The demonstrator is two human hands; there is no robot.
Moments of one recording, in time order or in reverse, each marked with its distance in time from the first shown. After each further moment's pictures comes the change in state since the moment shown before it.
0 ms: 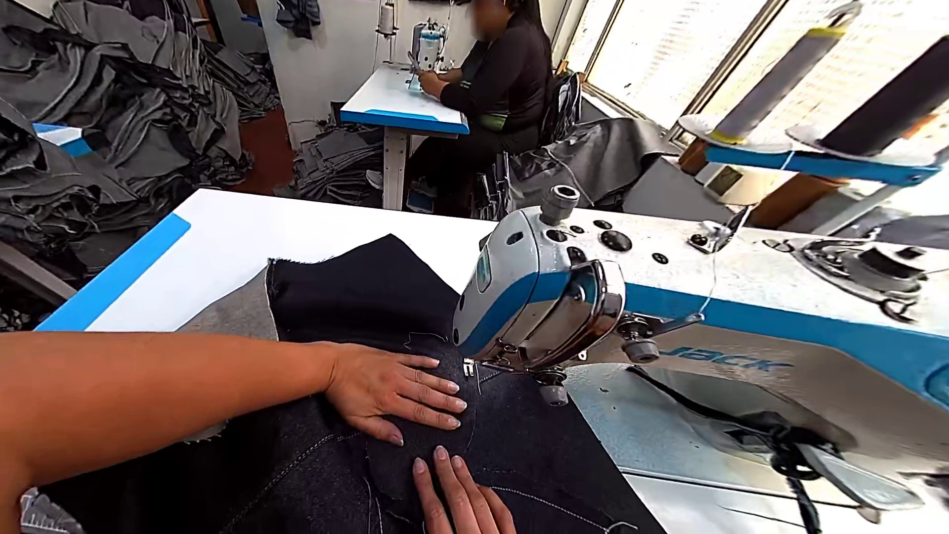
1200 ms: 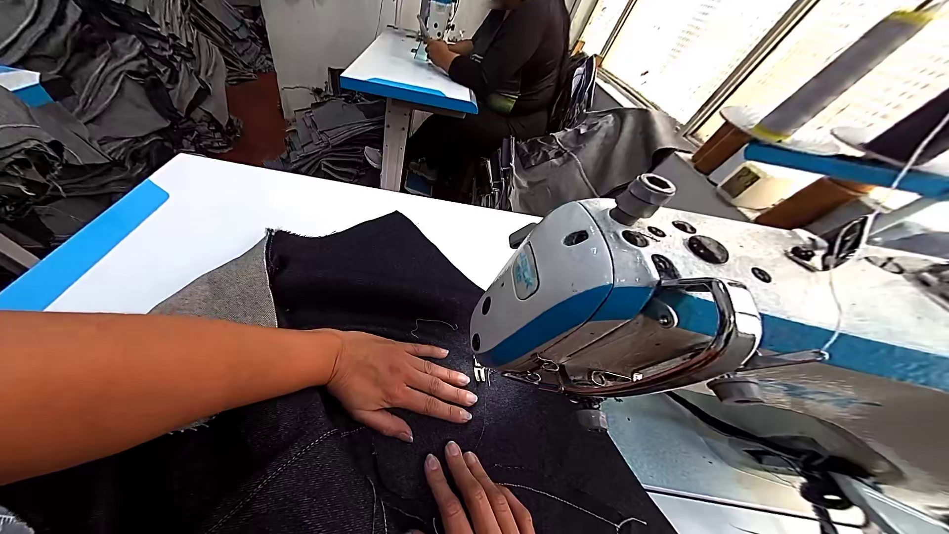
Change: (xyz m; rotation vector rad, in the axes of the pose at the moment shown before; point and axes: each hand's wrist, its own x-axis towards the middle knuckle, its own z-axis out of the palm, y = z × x) left_hand 0.000 -0.011 -0.001 -0.010 0.074 0.005; right_hand 0.014 0.008 -0.010 0.102 -0.163 0.059
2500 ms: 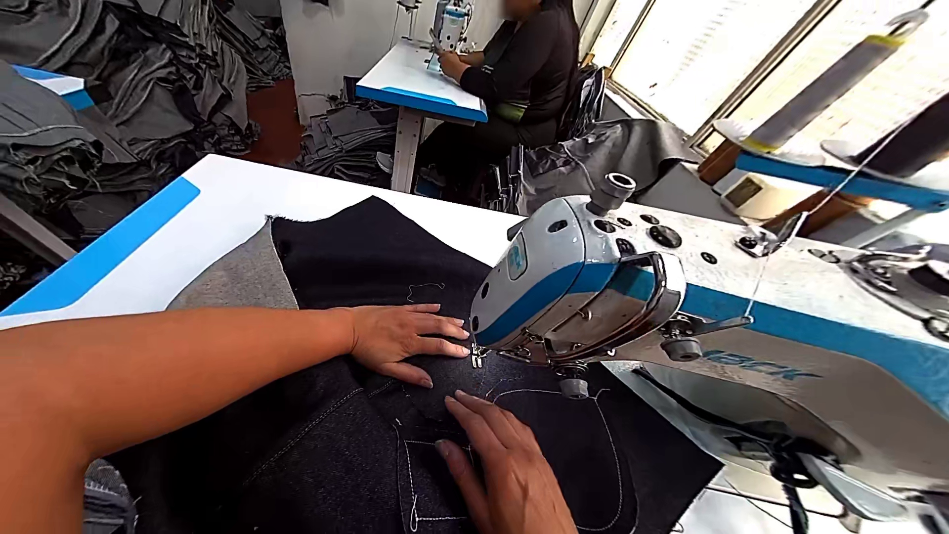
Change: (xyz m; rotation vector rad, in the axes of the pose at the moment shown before) left_hand 0.004 -0.002 -0.015 0.163 0.100 -0.263; right_hand 0.042 0.029 -0.020 0.271 -0.036 -0.004
